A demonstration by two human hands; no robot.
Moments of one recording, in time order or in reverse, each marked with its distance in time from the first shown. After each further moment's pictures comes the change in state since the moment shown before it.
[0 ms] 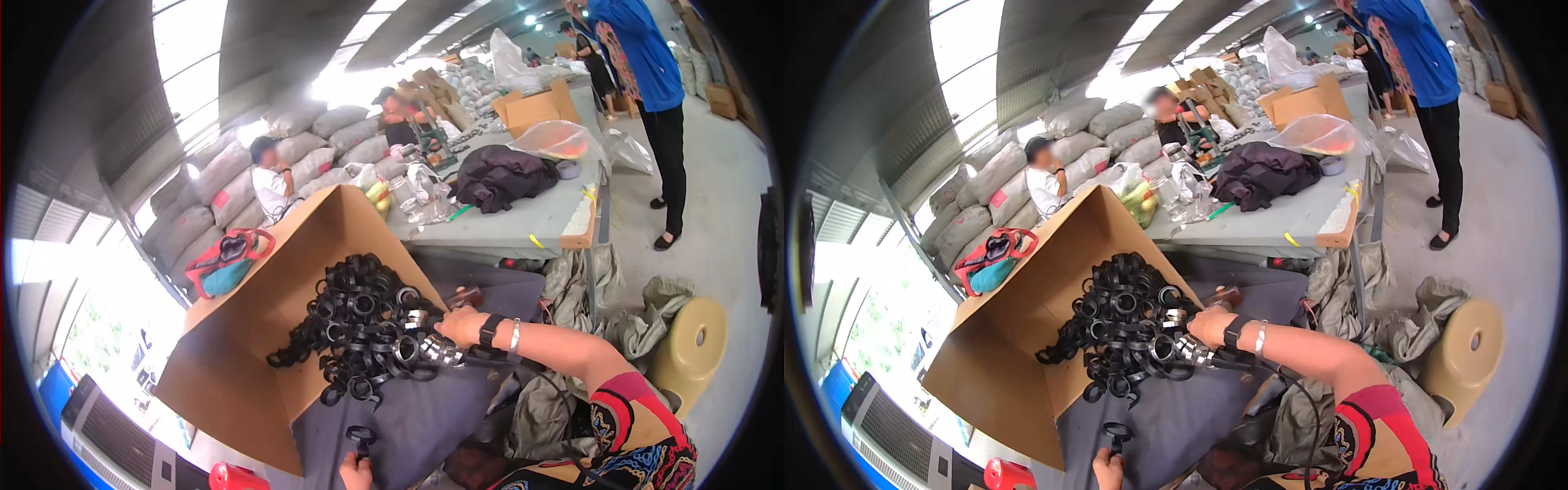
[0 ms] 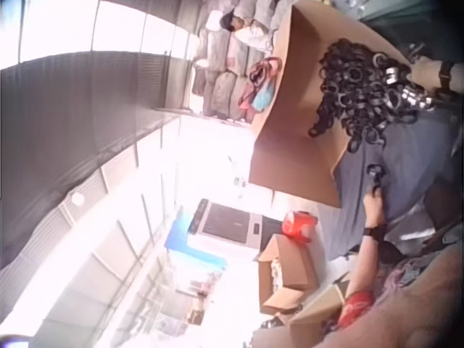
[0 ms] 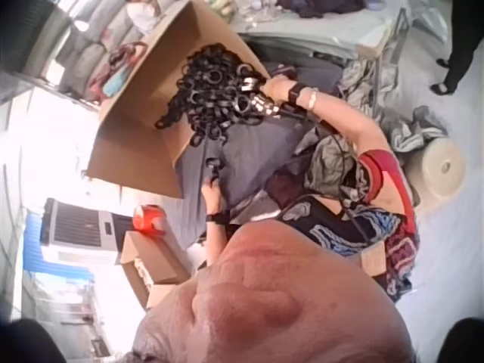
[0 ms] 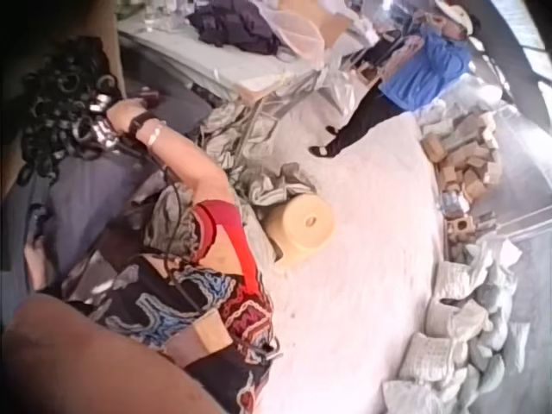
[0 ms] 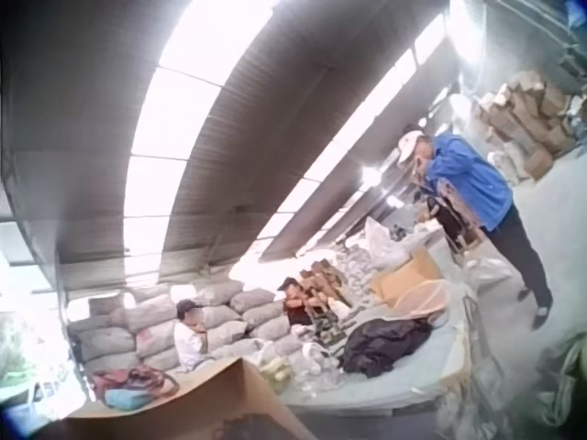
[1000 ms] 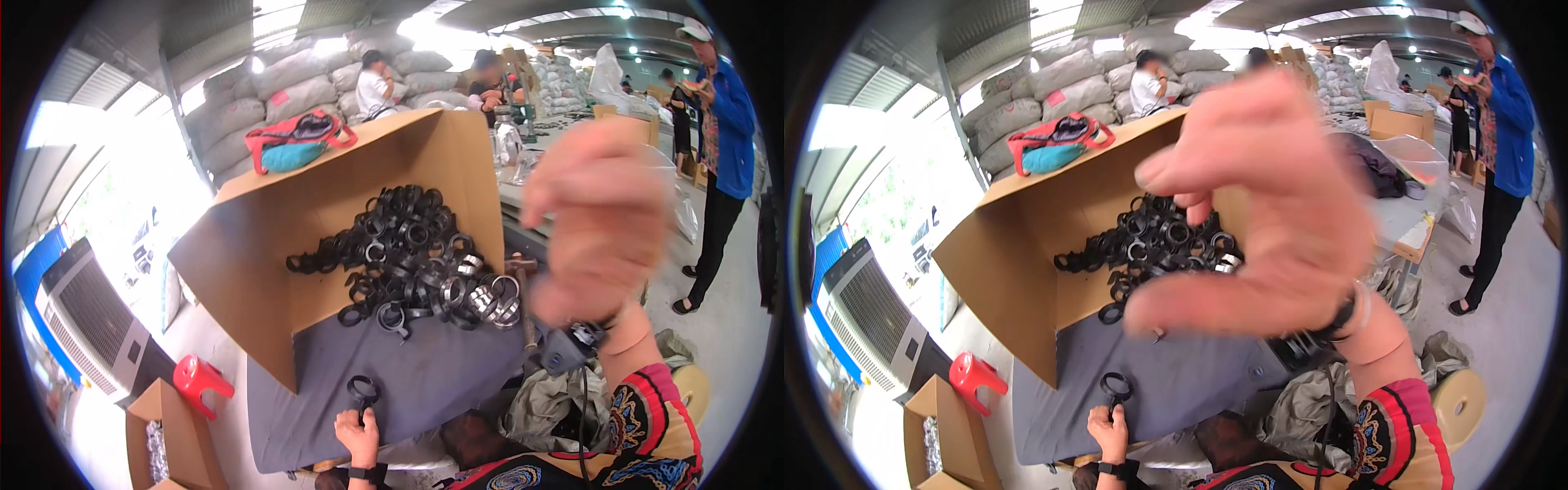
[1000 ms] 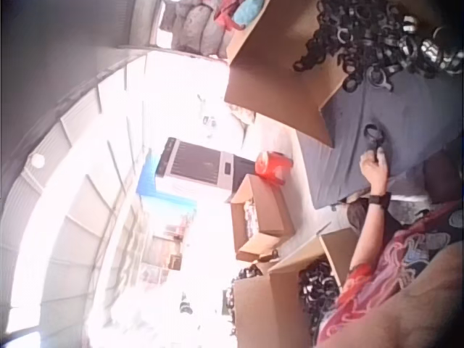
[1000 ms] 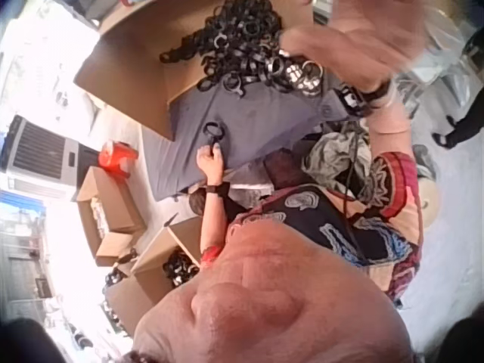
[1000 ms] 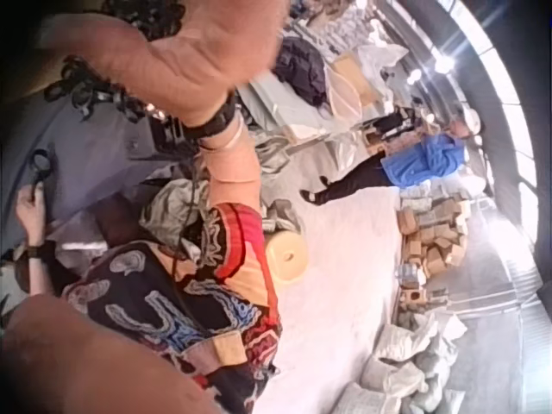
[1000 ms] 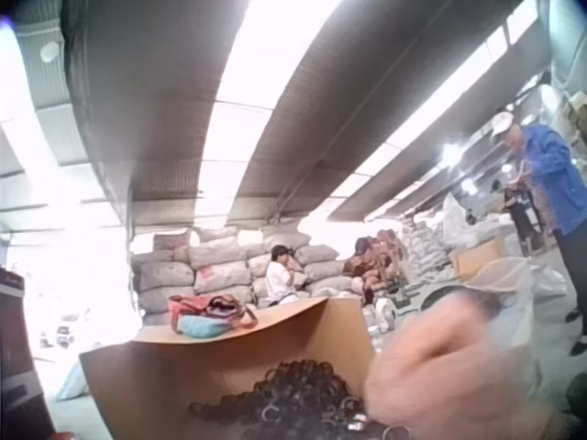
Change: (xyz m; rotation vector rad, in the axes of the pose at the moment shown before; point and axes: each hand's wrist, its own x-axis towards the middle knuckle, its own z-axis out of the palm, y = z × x) left_hand -0.052 -0.023 -0.019 0.464 0.454 0.087; right_hand -0.075 -0.132 -0.225 0.653 1.309 -1.141
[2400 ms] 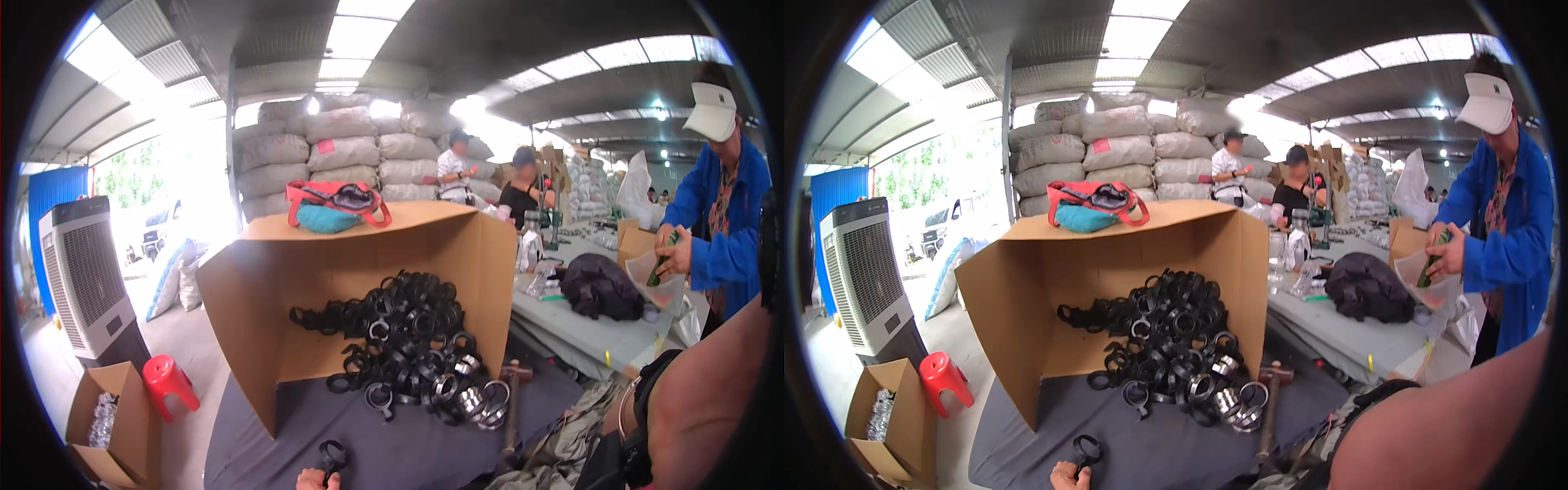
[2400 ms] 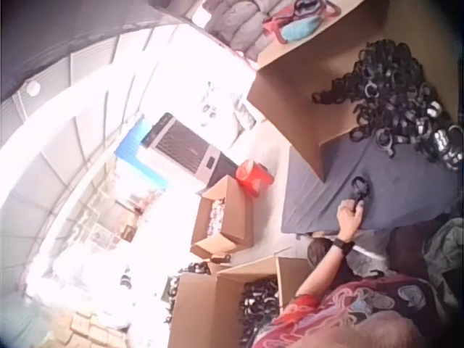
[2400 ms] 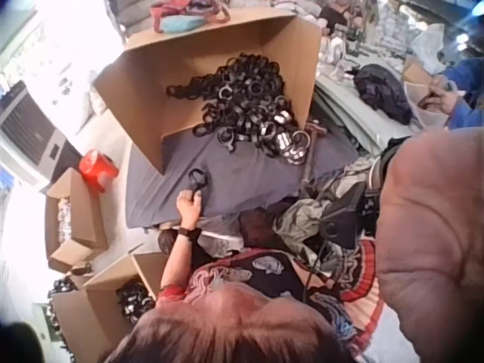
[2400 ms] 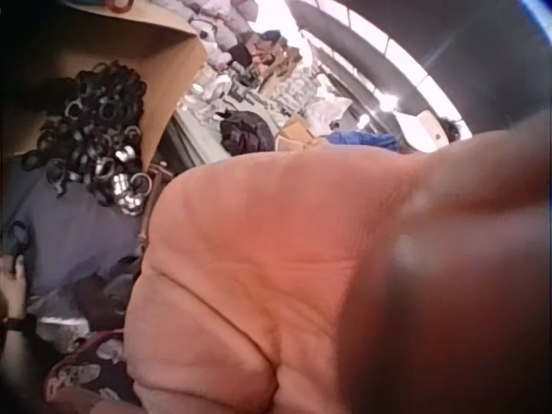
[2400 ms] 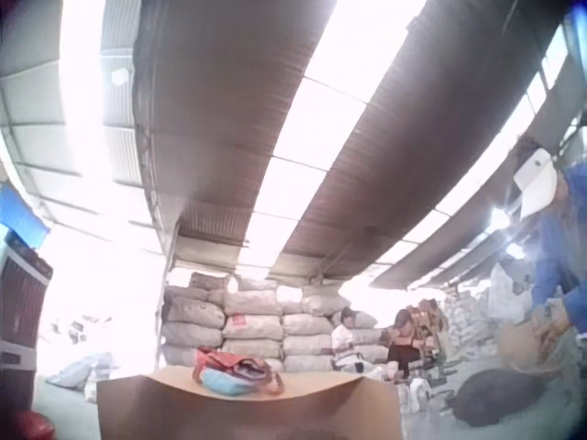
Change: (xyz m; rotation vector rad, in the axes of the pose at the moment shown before) left_hand 0.009 0.030 -0.010 -0.113 -0.100 -0.006; right_hand 0.096 0.060 -0.059 -0.213 0.243 -0.585
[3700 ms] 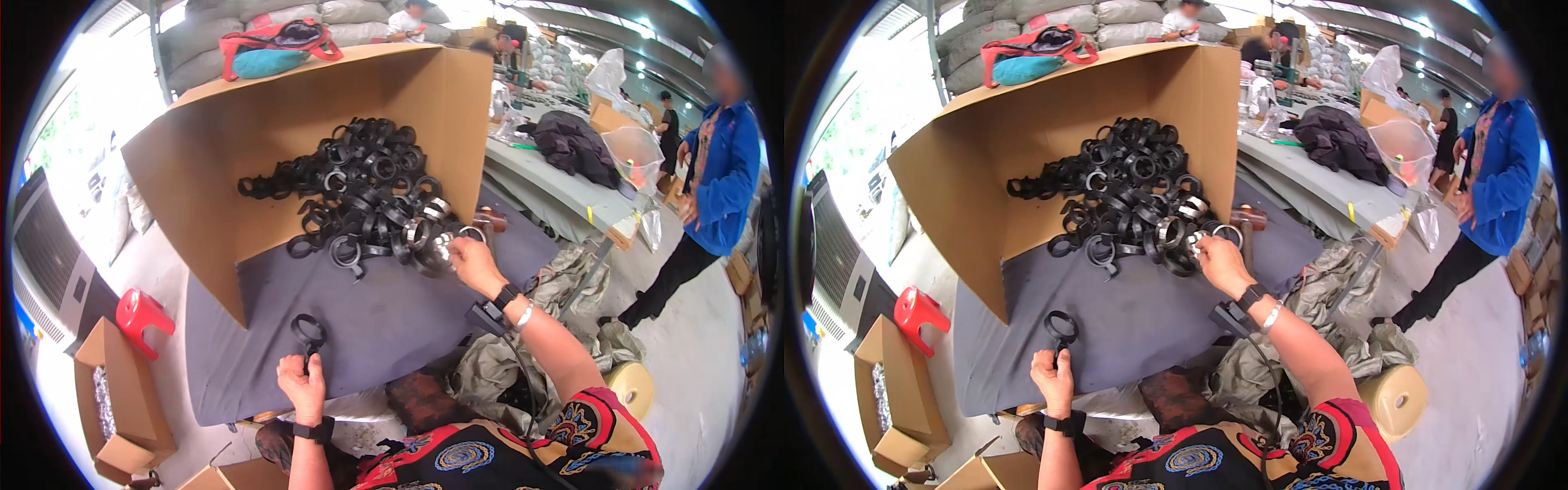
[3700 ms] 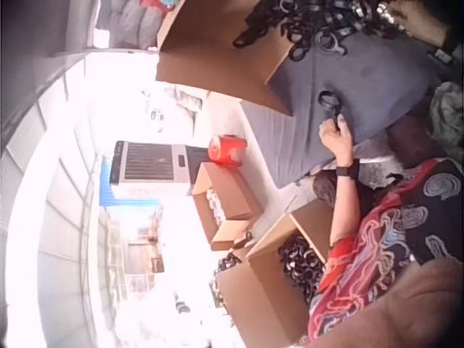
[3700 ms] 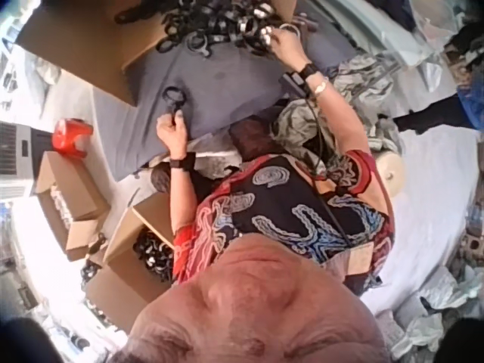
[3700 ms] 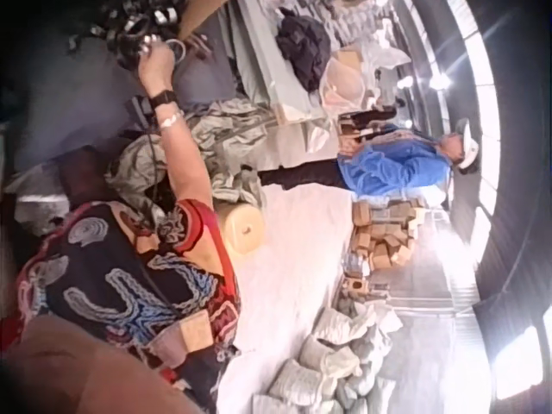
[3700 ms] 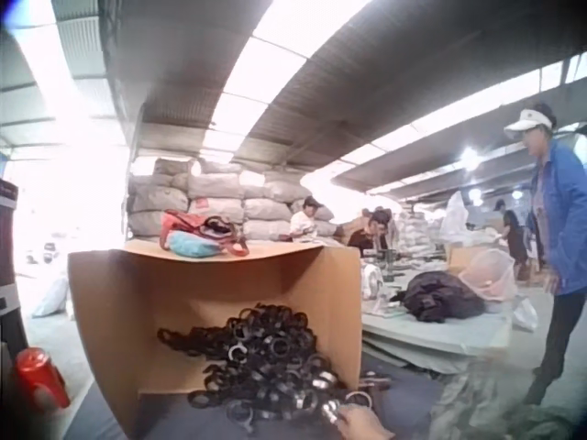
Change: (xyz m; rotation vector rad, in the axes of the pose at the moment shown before) left_hand -0.004 -0.019 0.019 -0.022 0.012 -0.019; right_hand -0.322 -0.247 -0.042 -0.347 -1.055 1.665
